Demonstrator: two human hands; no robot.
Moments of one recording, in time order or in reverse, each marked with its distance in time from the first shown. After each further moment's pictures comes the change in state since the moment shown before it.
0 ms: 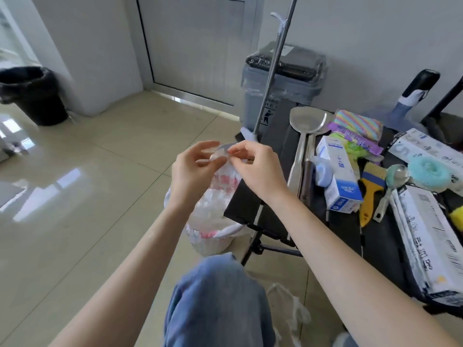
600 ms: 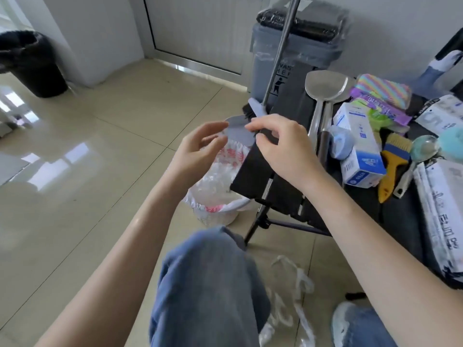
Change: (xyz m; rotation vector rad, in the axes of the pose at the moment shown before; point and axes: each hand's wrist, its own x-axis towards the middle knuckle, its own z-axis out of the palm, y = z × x) left_hand -0.005 -0.015 -0.011 0.067 -0.245 -0.039; right_hand -0.014 0.009 -0.019 -0.128 -0.070 -0.091
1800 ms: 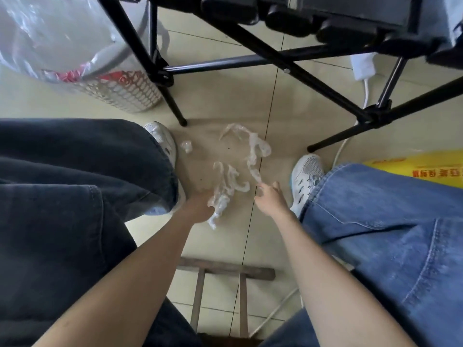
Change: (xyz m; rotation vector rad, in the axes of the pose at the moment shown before) left_hand -0.200 -0.297 0.237 0.890 -0.969 -0.643; right_hand -0.374 0.292 0.106 -0.067 -0.633 1.167
